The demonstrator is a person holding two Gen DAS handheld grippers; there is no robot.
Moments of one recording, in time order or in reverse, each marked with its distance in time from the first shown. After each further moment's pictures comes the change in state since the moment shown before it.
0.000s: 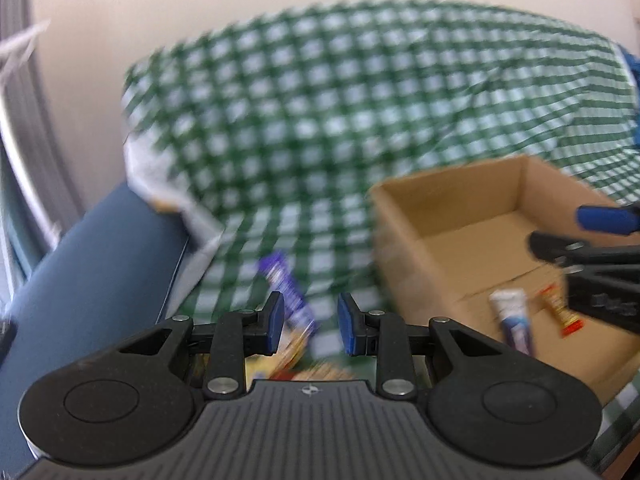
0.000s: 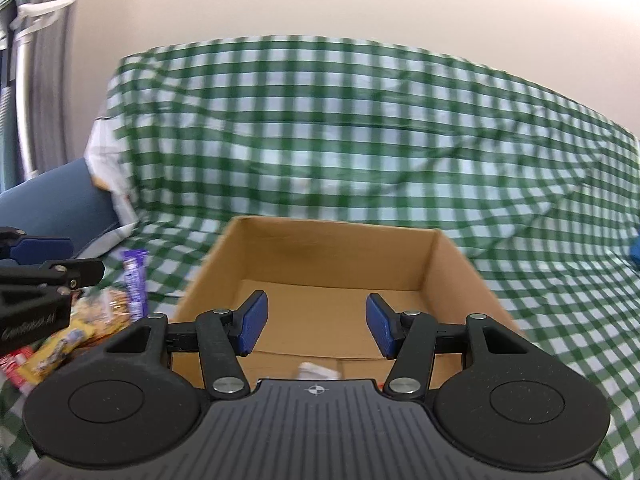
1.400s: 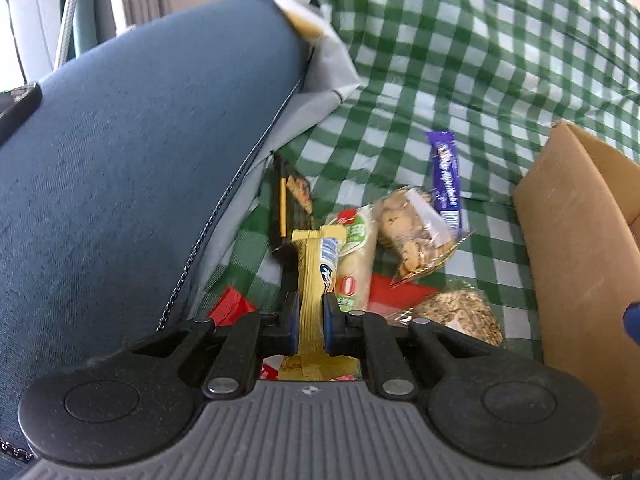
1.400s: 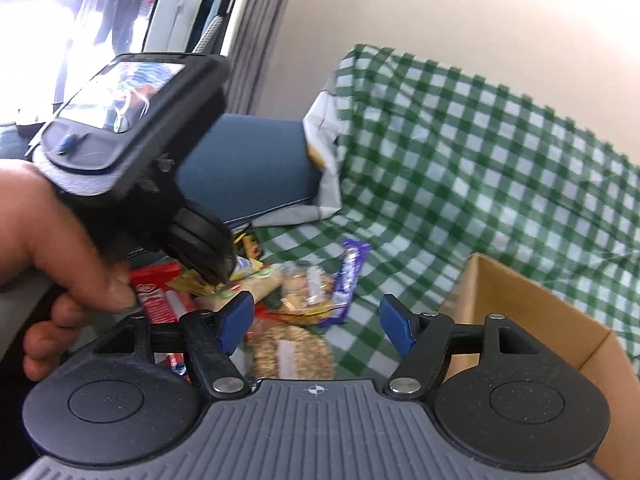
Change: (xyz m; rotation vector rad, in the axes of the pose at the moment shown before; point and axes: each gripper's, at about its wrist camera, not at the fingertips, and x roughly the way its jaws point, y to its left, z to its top) left arm 0.077 0.109 -0.056 -0.386 0.350 0.093; right arm -0.006 0.154 -0.033 -0.387 -0.043 0.358
